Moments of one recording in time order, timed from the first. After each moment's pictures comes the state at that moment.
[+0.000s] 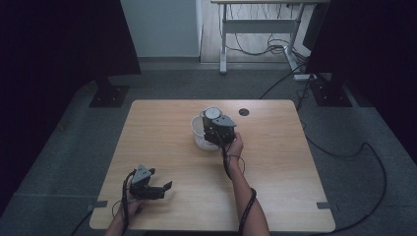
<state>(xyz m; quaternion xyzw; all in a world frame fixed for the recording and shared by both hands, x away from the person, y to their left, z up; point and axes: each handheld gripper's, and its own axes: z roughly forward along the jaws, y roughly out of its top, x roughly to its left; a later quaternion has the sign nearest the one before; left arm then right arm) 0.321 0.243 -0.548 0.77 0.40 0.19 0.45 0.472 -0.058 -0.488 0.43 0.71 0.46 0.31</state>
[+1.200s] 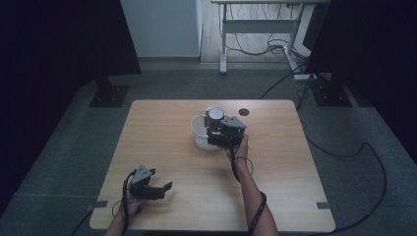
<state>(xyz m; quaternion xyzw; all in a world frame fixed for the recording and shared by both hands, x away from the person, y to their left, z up) 0.321 0.243 -0.548 0.78 0.40 0.19 0.45 0.454 -0.082 -0.478 0.46 0.69 0.48 0.28</state>
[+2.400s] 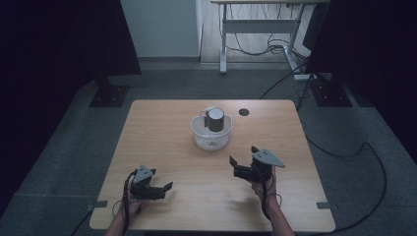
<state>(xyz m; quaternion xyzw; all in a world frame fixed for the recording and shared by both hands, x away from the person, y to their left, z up) 0.322 0.240 -0.548 0.78 0.40 0.19 0.44 0.331 -0.169 -0.493 0.43 0.67 0.54 0.27</state>
